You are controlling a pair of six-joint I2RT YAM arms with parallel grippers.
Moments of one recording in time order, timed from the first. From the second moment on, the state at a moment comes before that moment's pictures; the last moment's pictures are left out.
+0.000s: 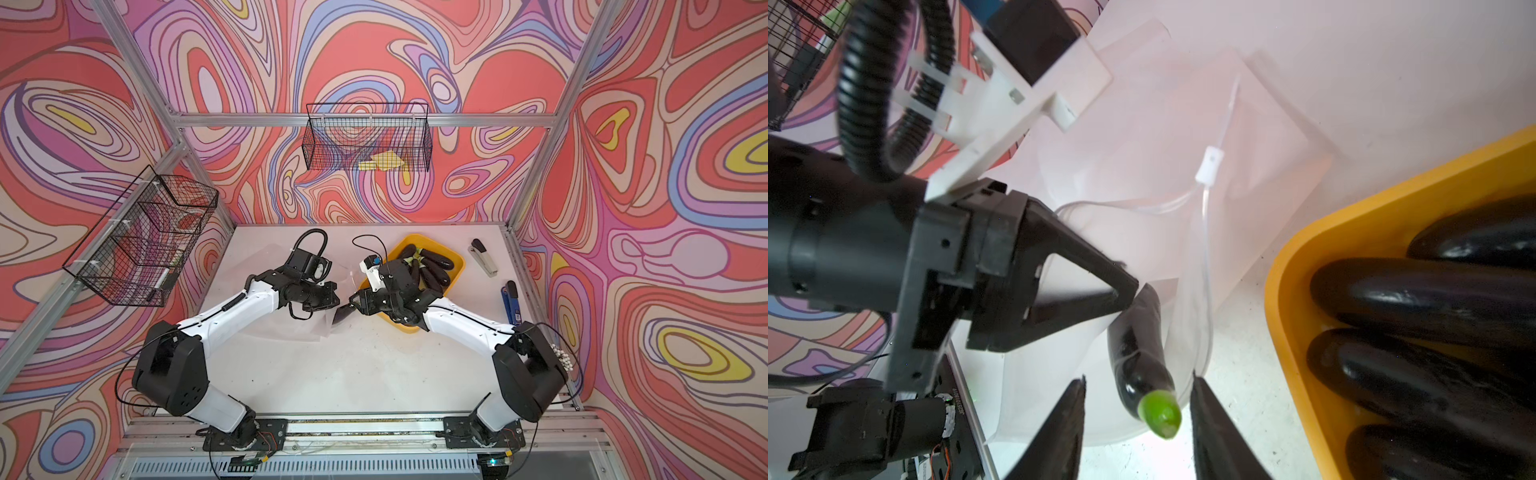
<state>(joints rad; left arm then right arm) -0.46 1.57 1.14 -0.61 0.30 -0.57 0.68 1.54 1.02 -0.10 -0.34 0.40</state>
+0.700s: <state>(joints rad) -0.48 1.57 1.15 -0.62 0.29 -0.55 0.68 1.57 0.96 0.02 -0.36 0.47</state>
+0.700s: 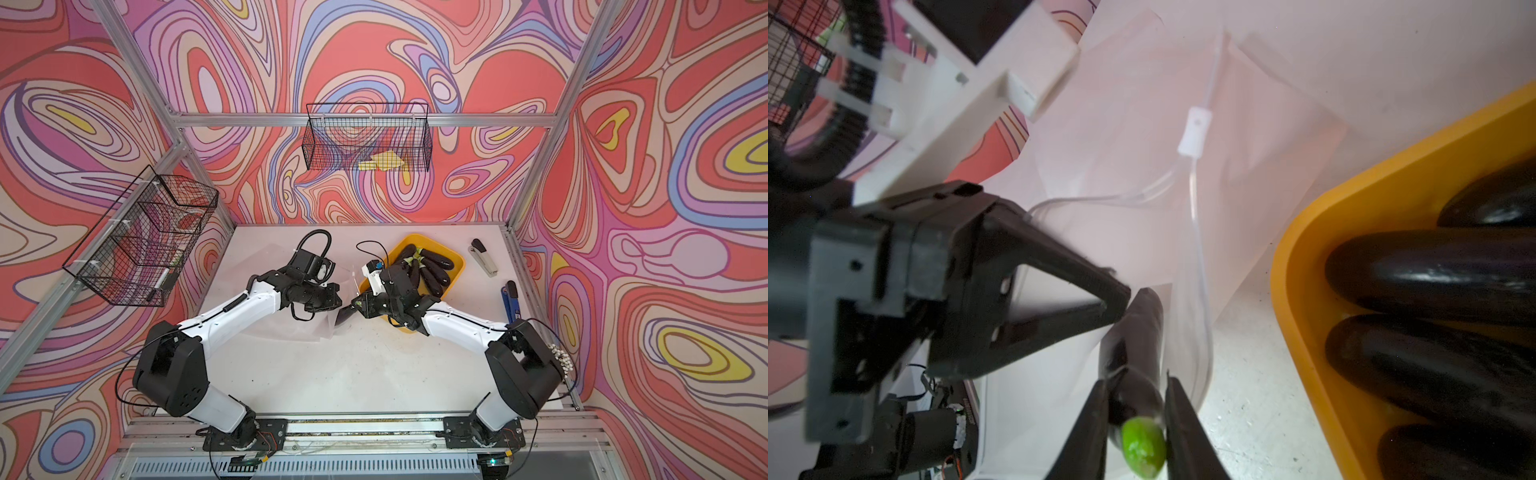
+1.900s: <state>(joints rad) -0.50 1.48 1.19 -0.66 0.18 -0.55 0.68 1.71 1.22 -0.10 -0.32 0.47</state>
